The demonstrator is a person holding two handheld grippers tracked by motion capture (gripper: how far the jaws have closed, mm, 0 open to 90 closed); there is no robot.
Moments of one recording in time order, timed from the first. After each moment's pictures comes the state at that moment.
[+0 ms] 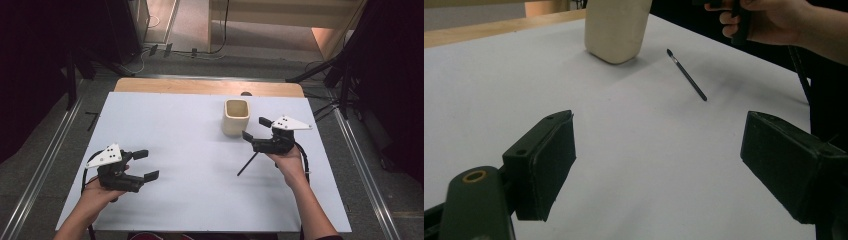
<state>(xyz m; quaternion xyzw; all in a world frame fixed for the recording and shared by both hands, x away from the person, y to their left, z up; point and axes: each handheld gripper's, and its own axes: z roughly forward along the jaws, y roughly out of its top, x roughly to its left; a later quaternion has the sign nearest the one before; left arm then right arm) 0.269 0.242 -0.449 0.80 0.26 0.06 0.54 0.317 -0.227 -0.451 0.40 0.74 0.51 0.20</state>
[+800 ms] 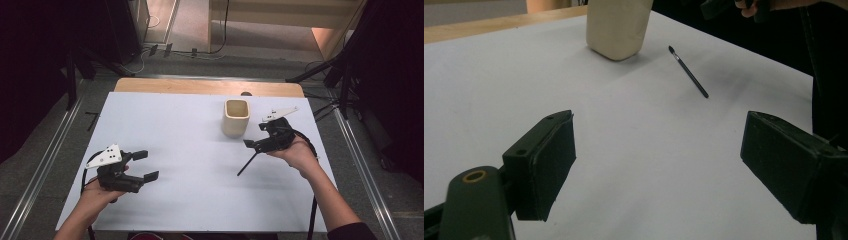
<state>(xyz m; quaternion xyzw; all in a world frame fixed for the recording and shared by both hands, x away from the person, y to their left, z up) 0.268 0.242 -0.451 0.80 0.26 0.06 0.54 0.331 -0.224 -0.427 0.39 0.84 0.35 0.12</state>
